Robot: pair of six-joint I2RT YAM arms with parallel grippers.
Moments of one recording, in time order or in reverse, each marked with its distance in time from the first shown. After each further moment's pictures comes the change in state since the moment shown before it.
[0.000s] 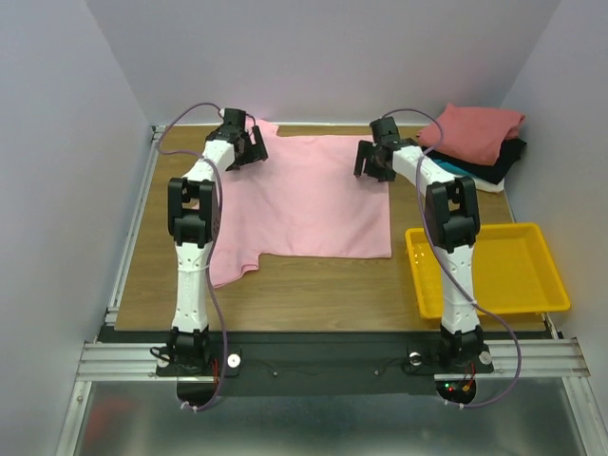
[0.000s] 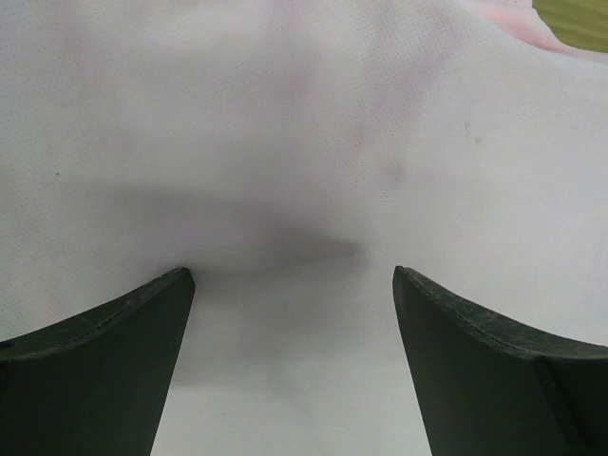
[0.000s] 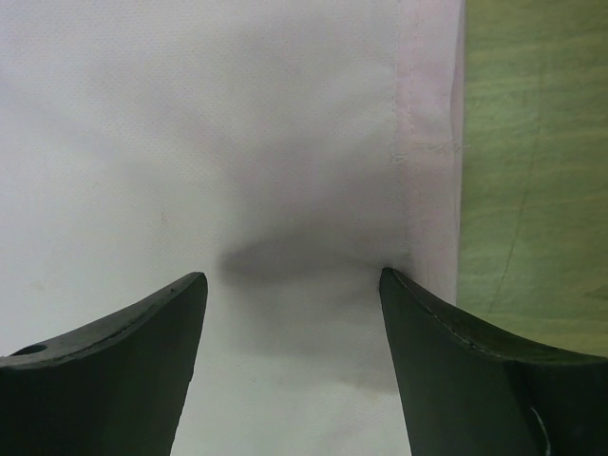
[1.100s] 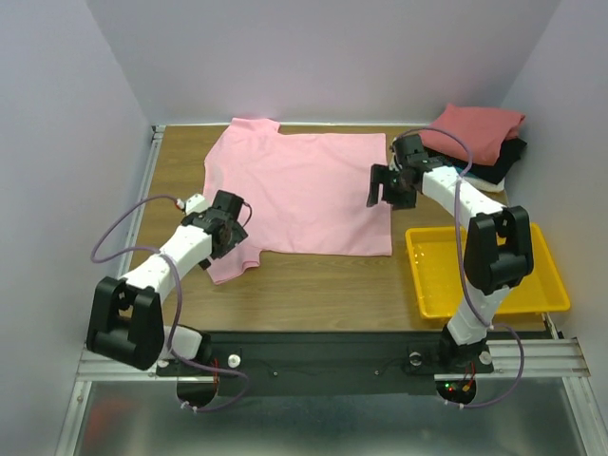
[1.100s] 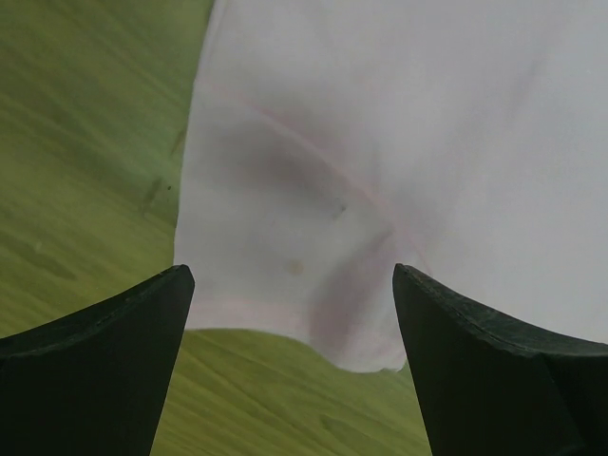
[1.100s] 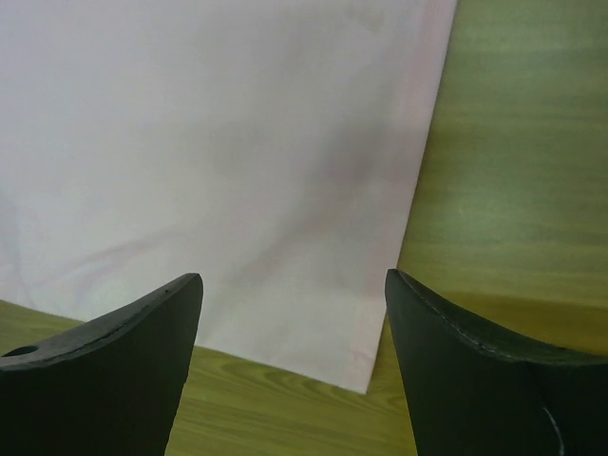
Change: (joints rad) left arm -0.184 -1.072 -1.215 -0.166 -0.439 -0.516; right arm -0.011 -0.518 -0.484 -0.091 -0.219 -0.058
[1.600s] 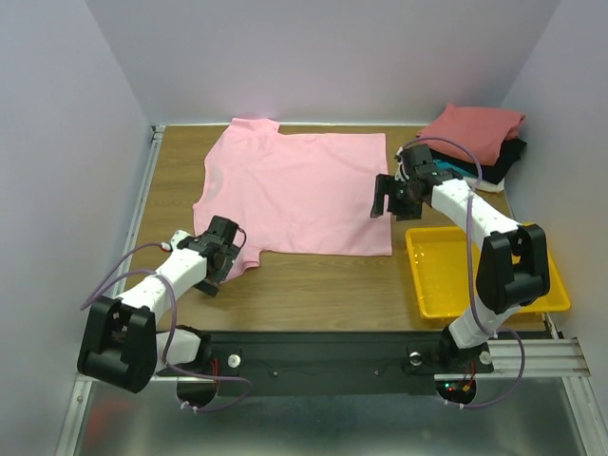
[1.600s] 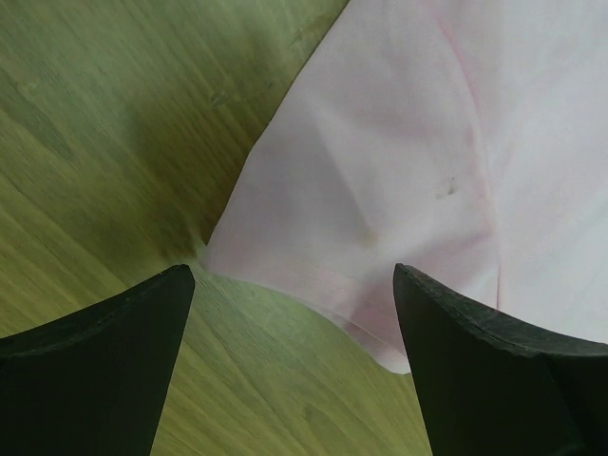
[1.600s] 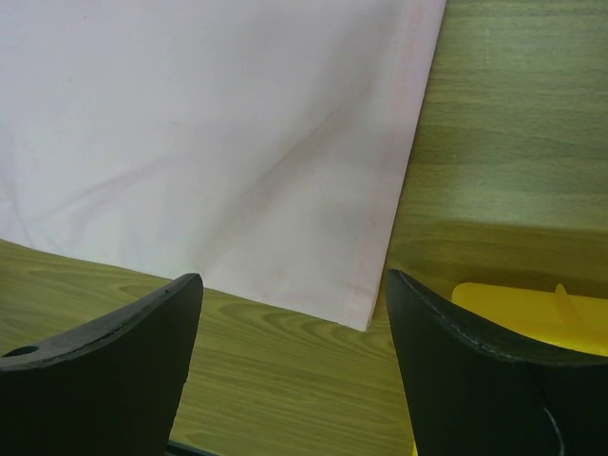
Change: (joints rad) left arm -0.002 -0.160 -0.239 -0.023 0.041 -0.467; right arm 0.000 -0.165 -0.193 -0.005 -0.044 0.001
